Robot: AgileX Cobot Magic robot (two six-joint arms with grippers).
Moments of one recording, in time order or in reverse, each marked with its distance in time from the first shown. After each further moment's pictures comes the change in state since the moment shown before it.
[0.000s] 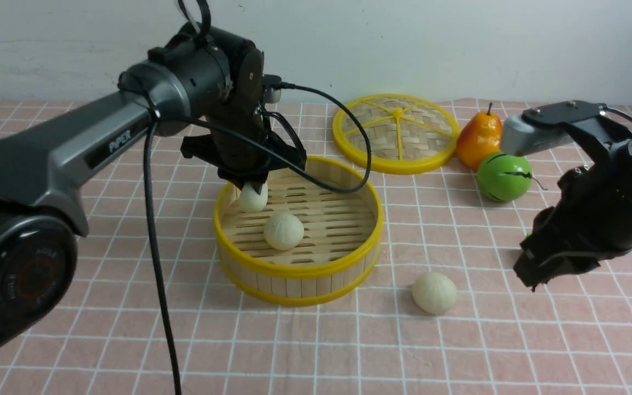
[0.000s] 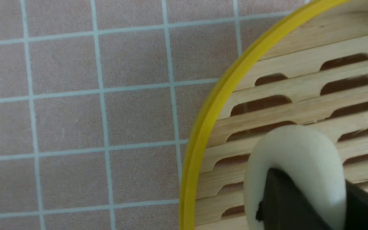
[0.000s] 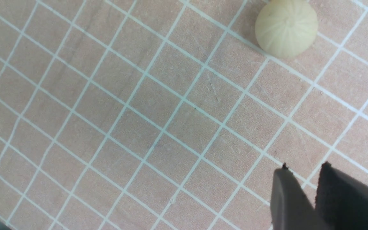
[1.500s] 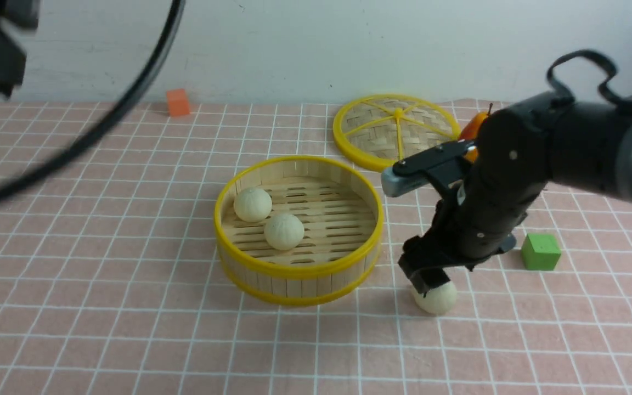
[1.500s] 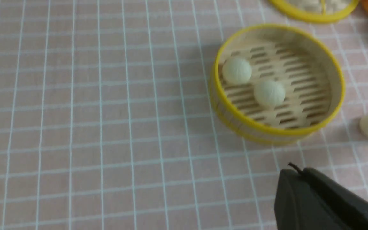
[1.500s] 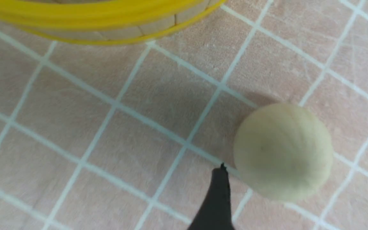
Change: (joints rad) right arm 0.205 0.437 -0.128 -0.340 -0.310 0.352; left arm 0.000 -1.169 0.581 -0.006 0.223 0.058
